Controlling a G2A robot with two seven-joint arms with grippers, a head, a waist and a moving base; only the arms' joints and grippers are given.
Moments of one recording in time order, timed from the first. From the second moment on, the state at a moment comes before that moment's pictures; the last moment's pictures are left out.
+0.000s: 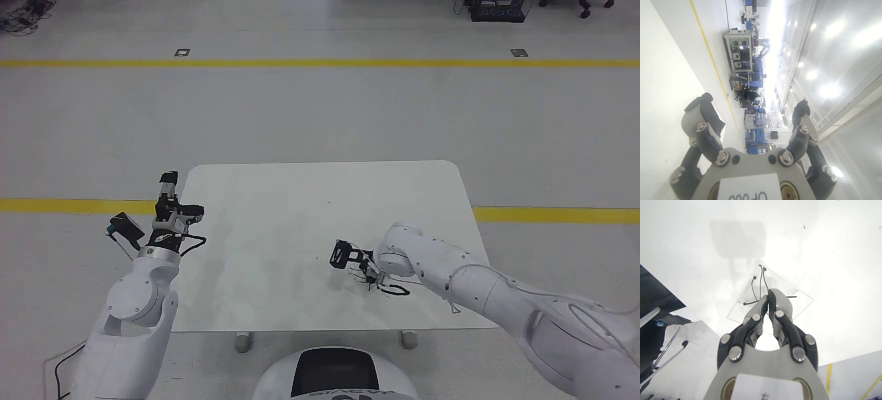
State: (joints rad) left arm 1.73 -1.15 -1.60 -1.80 -0.42 0.00 0.00; right arm -0.74 -1.16 0.18 -1.16 -0.84 -0.34 0.90
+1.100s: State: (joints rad) left arm 1.73 -1.15 -1.60 -1.80 -0.42 0.00 0.00; right arm -0.88 -0.87 0.38 -1.45 -0.44 -0.34 0.60
